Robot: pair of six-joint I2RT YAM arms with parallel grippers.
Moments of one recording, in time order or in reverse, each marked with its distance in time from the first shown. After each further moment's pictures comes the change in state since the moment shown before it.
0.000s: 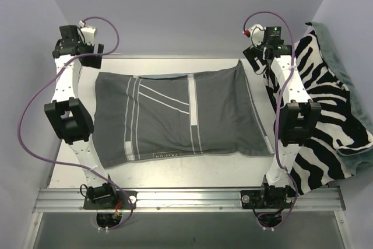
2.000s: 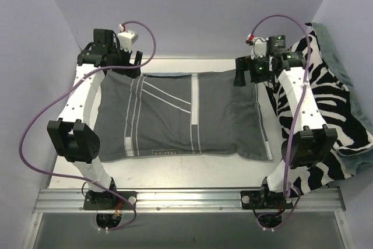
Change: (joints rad) left arm -0.307 -0.348 -0.273 -0.104 0.196 -0.117; right arm 0.031 -0.336 -0.177 -0.379 -0.487 0.477
